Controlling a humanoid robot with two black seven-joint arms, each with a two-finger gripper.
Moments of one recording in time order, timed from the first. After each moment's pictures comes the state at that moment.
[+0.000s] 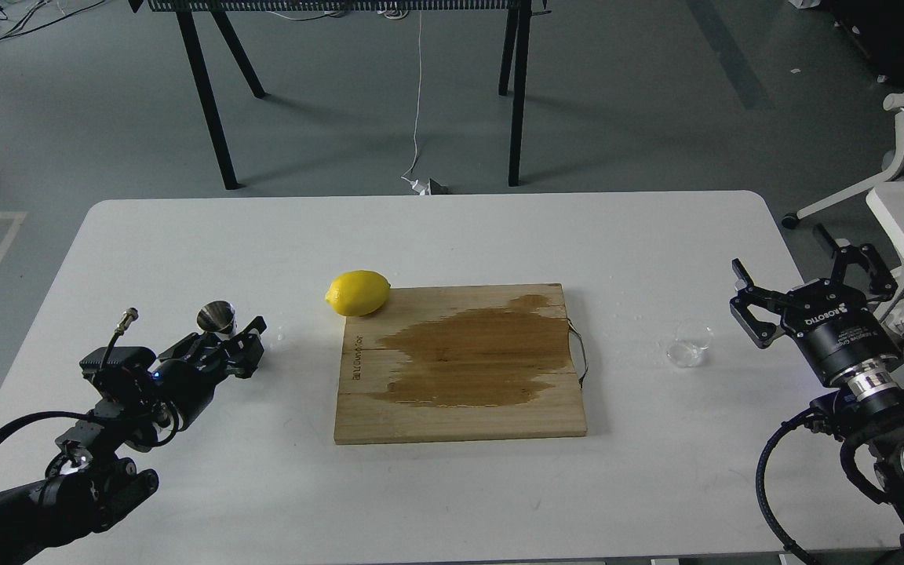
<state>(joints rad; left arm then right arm) -0.46 0.32 -0.38 -0.48 1.50 0.49 -0.49 0.08 -0.38 1.38 1.12 0.23 0.49 -0.11</state>
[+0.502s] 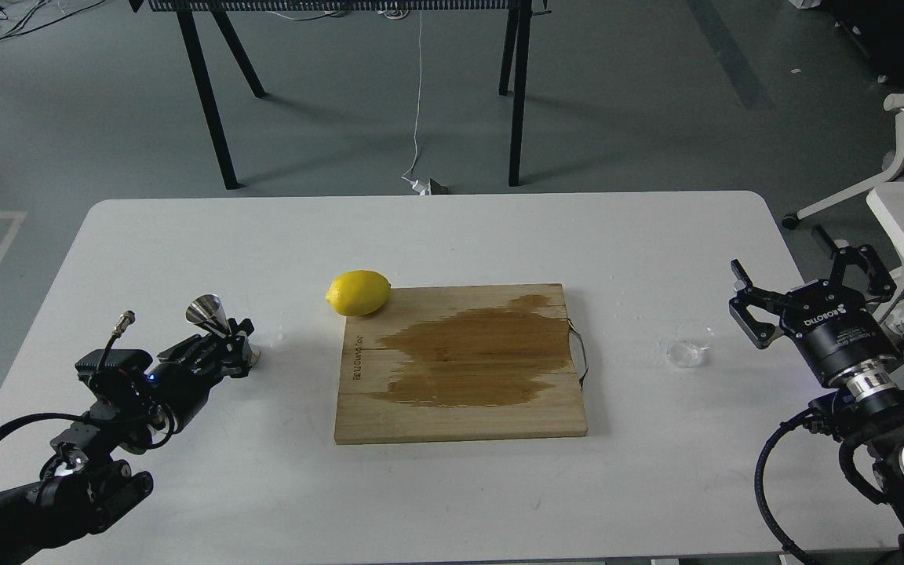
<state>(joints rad) -0.46 0.32 -0.37 -0.46 1.50 0.49 -0.49 0.08 -0.37 1.38 1.12 0.23 0.49 -0.11</state>
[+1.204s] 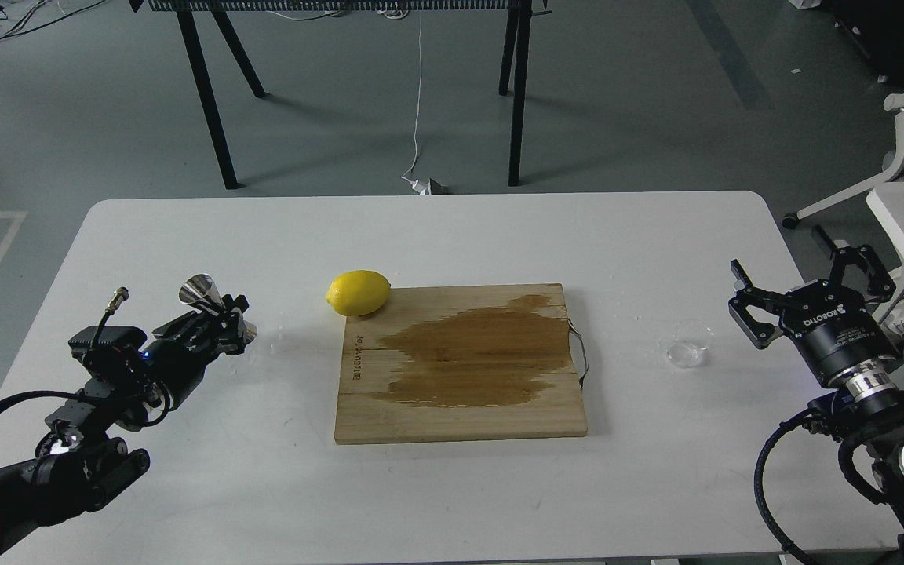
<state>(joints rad) -0.51 0.33 -0.37 -0.46 1.49 0.49 -0.49 0.08 -0.37 1.38 1.12 0.23 0.49 -0.11</state>
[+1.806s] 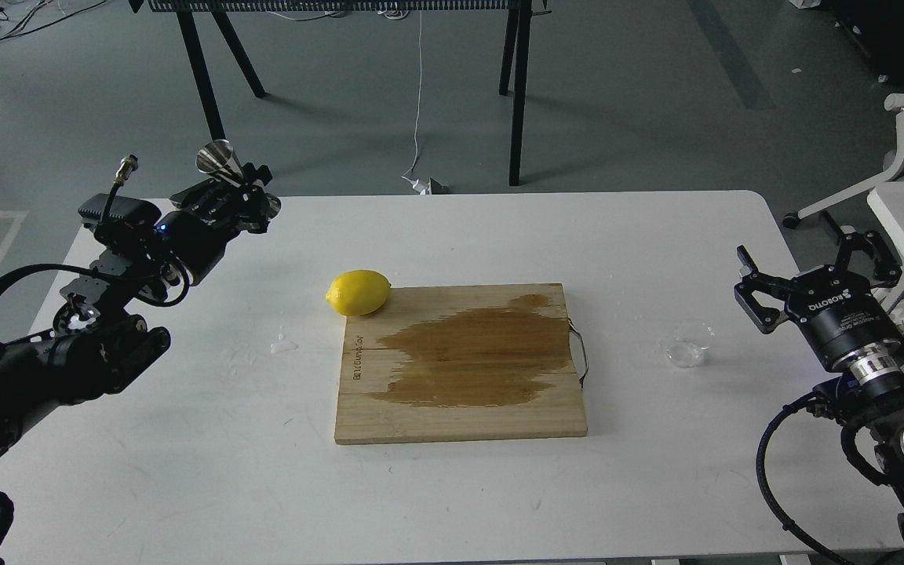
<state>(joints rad) -0.84 0.29 -0.31 -0.46 1.54 0.49 -0.49 0.14 -0.38 1.37 1.06 0.23 0.49 -0.11</state>
